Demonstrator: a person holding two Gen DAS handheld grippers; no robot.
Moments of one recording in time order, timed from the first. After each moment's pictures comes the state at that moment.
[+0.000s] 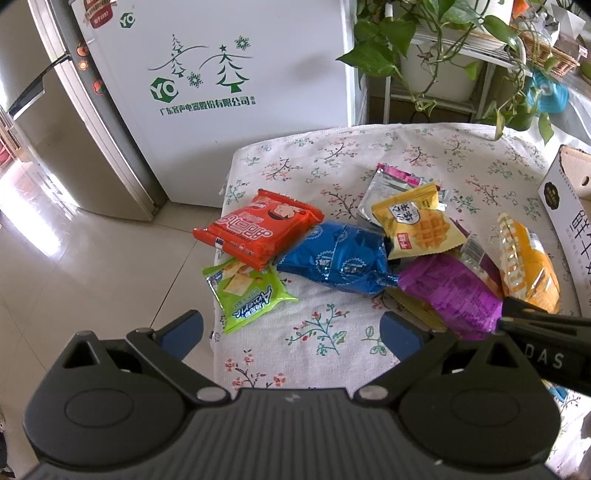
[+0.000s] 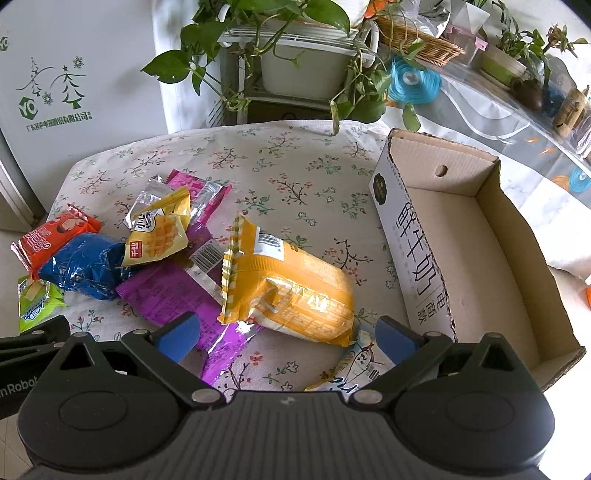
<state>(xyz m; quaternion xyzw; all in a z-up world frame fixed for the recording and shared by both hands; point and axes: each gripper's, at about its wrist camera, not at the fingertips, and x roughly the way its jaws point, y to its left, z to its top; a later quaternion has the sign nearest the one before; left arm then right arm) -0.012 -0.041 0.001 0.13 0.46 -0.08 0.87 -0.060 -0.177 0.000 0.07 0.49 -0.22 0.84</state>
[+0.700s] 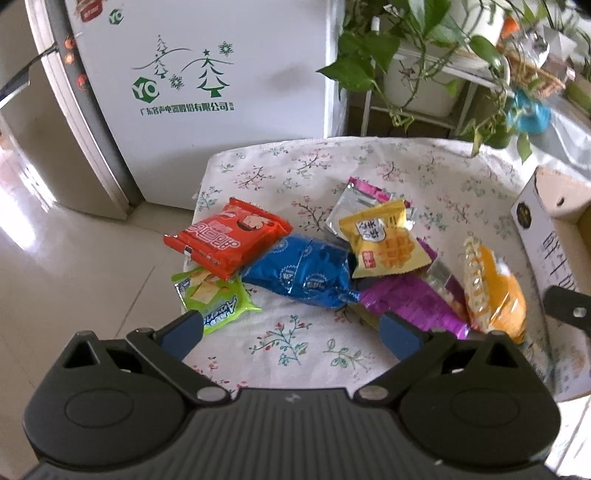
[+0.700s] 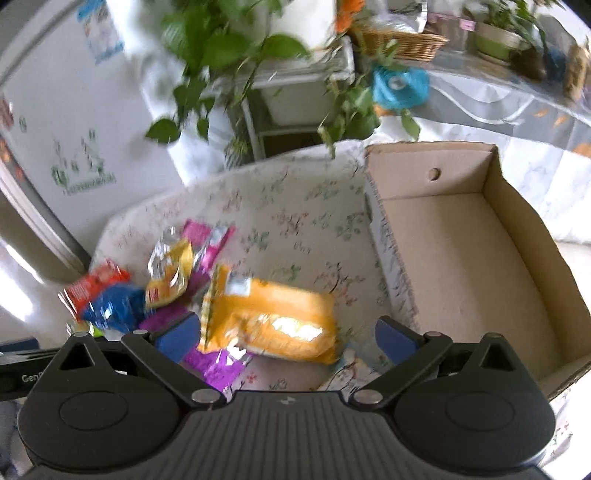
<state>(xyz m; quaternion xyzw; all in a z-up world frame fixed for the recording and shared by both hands) -0.010 -0.047 0.011 0.08 0.47 -0.12 0.87 -0.101 -0.241 0.028 0.18 0.42 -0.16 0.87</state>
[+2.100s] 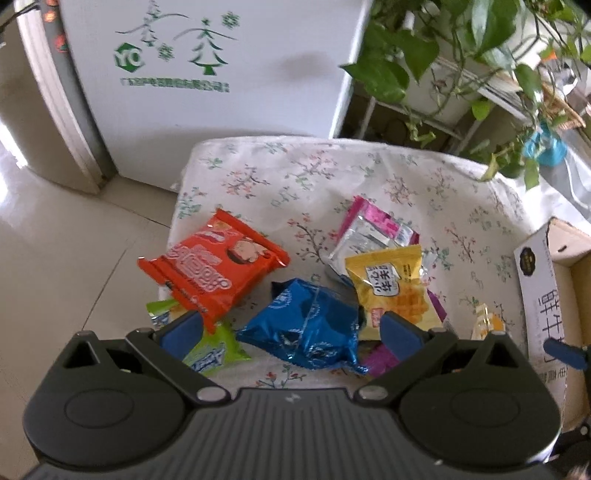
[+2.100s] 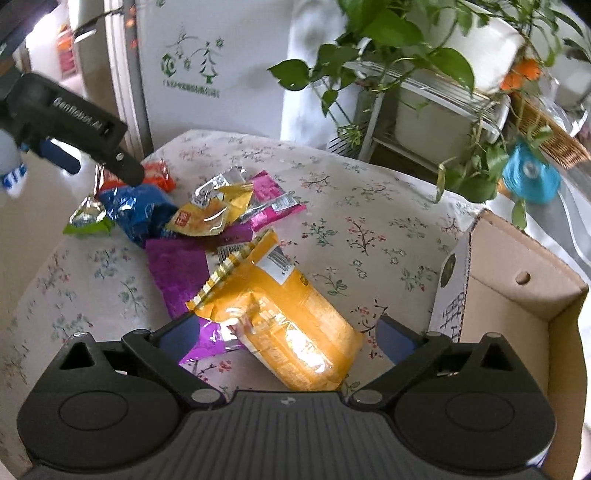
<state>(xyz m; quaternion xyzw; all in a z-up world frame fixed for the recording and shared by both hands) 0.068 -0.045 0.004 0.03 0.53 -0.14 0.84 -0.071 -0.226 -0.007 -0.06 0.45 0.03 0.89</state>
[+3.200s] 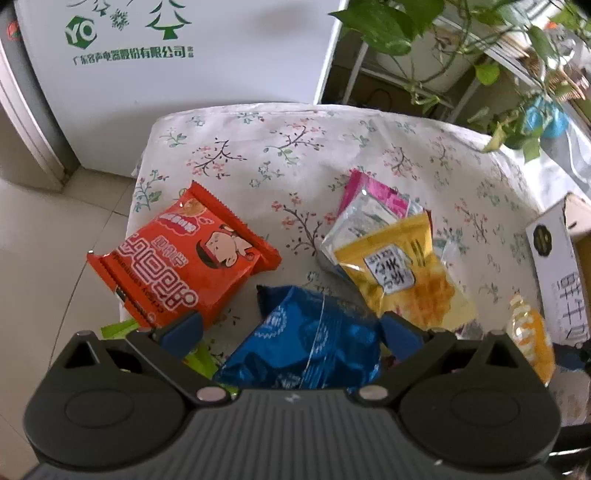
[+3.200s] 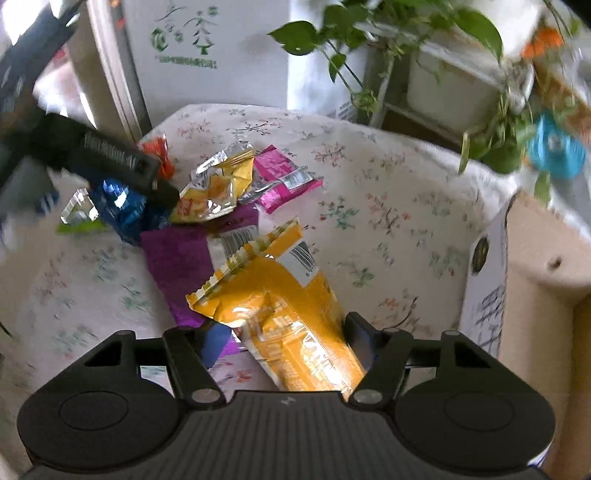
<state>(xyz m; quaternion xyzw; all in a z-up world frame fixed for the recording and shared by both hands) 0.097 -0.048 -0.046 0.04 0.55 -0.19 0.81 -0.036 -0.220 -0.018 -0.01 0.51 0.03 0.86</state>
